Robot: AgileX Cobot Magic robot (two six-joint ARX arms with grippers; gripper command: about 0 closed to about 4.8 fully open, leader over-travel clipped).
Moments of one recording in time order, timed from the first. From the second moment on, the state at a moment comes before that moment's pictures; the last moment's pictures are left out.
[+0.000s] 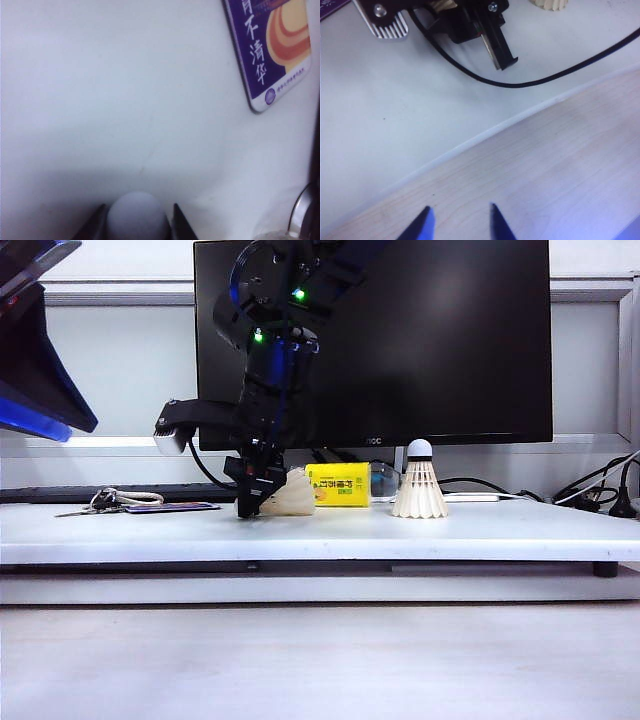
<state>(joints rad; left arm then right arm) -0.42 0.82 0.52 -0.27 0.20 -0.04 0.71 2.34 2.10 -0.69 0.11 -1.04</state>
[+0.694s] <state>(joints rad) -0.42 0.82 0.52 -0.27 0.20 -0.04 0.63 2.34 2.43 -0.74 -0.06 -0.60</state>
